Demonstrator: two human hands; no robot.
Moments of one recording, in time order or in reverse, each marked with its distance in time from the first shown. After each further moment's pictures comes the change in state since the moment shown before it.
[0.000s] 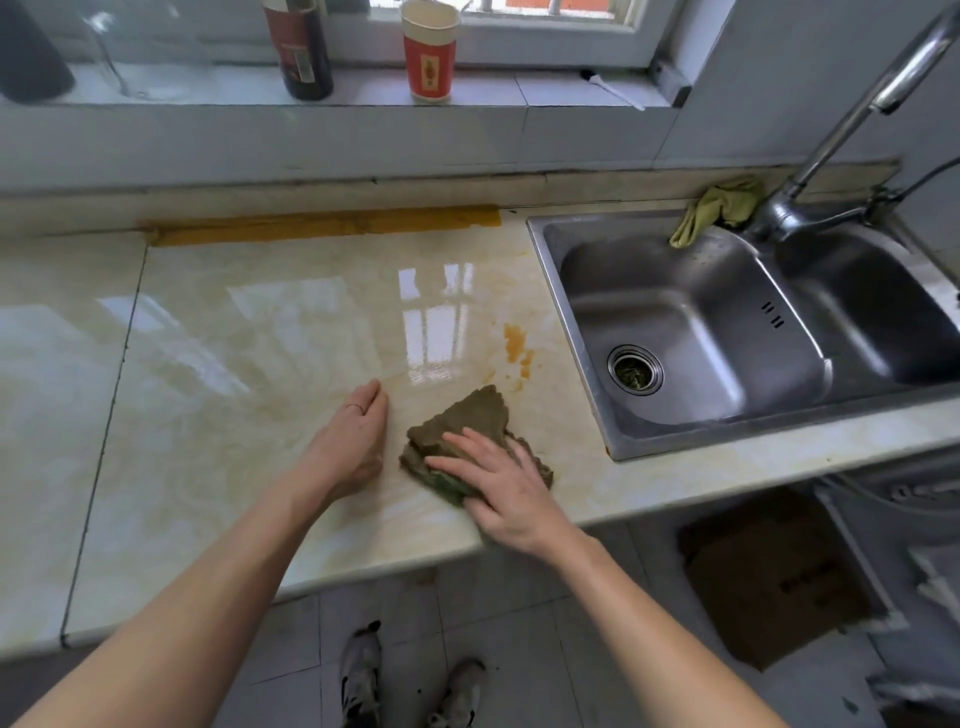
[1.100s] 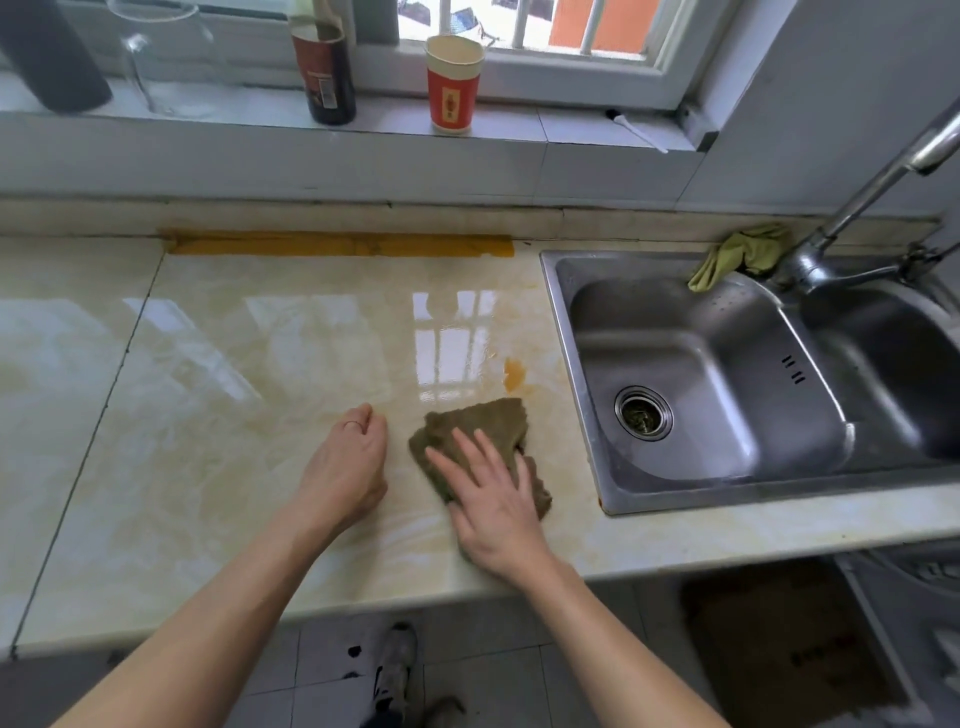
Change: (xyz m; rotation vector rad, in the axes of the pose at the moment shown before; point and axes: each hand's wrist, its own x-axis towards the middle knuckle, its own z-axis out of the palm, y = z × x) left_hand 0.003 0.032 0.001 0.035 0.111 -0.176; right_hand 0.023 0.005 -0.012 -0.138 0.038 0.079
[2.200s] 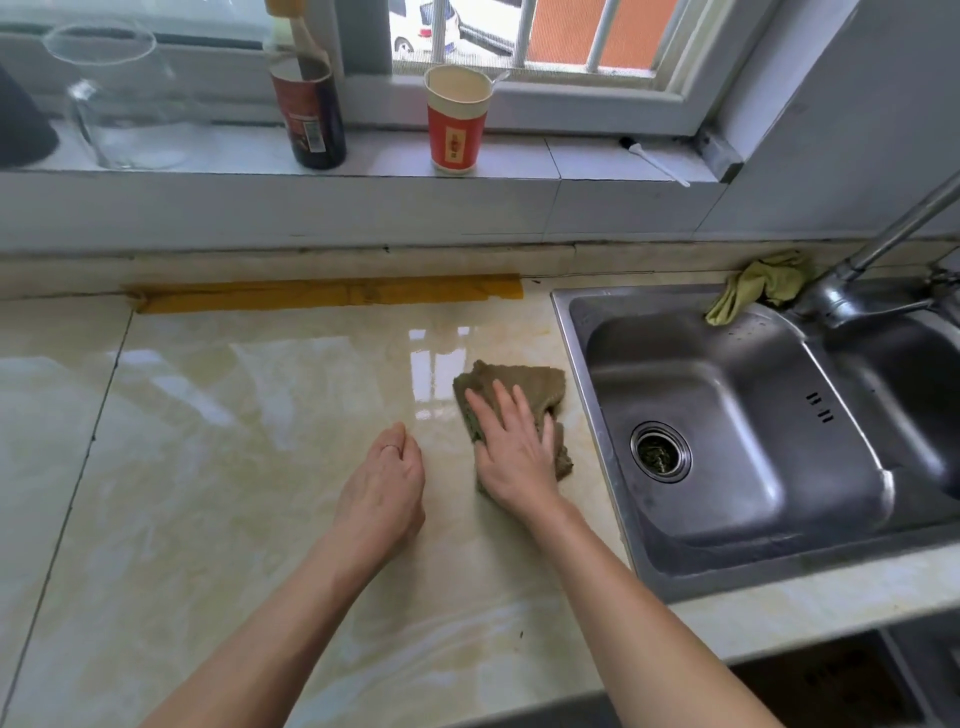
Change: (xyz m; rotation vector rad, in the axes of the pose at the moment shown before) left_hand 0.063 0.015 -0.033 0.081 -0.044 0.132; right_hand 0.133 0.024 -0.041 0.002 0.028 0.248
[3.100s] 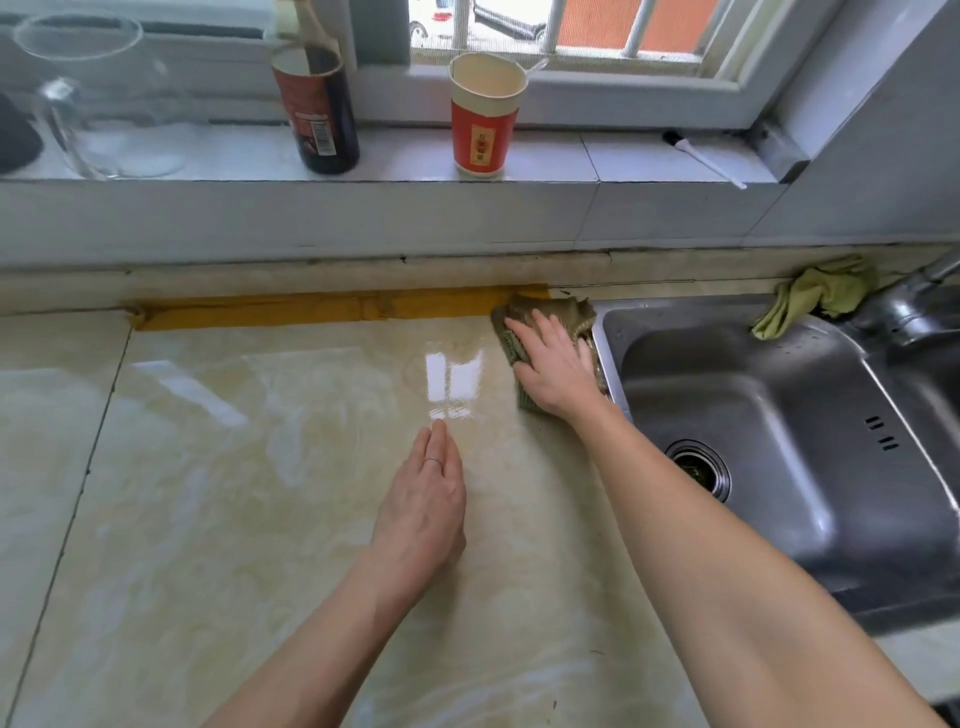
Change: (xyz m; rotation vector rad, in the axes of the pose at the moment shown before) left_hand 0.043 0.001 0.007 0.231 -0.015 0.105; right_hand 0.131 0.028 -0.045 -0.040 -0.010 0.008
